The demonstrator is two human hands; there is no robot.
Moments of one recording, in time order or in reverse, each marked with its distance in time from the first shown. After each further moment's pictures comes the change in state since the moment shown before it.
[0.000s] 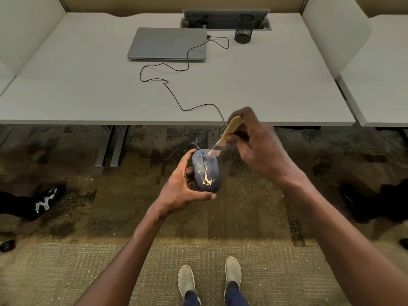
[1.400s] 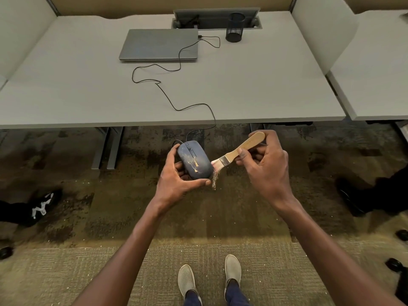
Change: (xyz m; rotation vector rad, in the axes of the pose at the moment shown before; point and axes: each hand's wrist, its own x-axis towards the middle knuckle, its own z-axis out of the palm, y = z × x) left_hand -0.001 0.019 0.013 0.056 0.221 -0.003; right_hand -0.060 0.007 0.015 0.204 0.351 0.381
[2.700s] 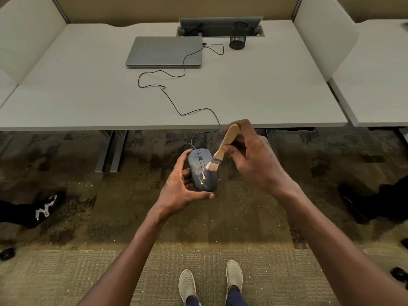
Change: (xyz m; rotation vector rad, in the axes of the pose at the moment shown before) left_hand -0.006 -0.003 -0.004 -0.024 -0.150 -0.006; right_hand 0.030 -0.025 0.006 -0.125 -0.340 -0.259
